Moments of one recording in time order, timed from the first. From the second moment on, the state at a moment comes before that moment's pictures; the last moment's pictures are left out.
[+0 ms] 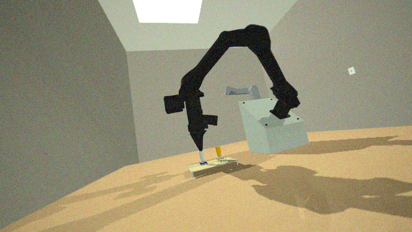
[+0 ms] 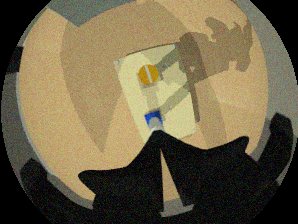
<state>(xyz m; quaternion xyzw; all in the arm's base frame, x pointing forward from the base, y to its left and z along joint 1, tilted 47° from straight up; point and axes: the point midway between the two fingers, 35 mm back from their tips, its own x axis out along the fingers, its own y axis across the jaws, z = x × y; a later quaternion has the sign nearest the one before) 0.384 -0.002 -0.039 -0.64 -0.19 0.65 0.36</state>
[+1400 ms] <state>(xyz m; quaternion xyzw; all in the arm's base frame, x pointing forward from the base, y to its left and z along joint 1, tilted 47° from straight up) 0.383 -0.010 -0.029 -0.63 -0.20 0.65 0.36</state>
